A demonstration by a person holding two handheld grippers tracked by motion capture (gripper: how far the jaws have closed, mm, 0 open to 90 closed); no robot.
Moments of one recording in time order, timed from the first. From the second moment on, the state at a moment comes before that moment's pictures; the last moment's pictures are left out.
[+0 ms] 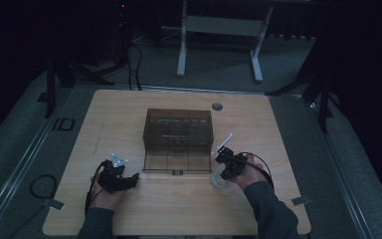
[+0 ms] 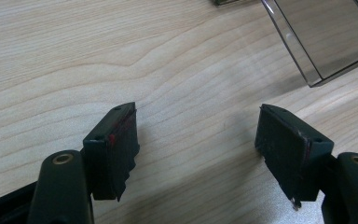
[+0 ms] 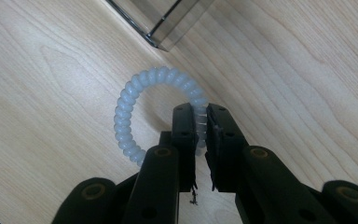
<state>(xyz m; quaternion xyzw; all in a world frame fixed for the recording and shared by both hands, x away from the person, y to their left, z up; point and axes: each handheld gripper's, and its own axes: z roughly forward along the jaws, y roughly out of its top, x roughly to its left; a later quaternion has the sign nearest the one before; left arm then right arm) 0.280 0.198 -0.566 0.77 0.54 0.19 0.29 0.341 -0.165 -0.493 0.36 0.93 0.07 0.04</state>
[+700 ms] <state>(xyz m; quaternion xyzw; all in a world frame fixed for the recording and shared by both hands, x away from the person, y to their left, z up) 0.280 0.199 -0.566 0.77 0.54 0.19 0.29 0.333 -0.160 -0.471 0.35 0.93 0.09 0.05</state>
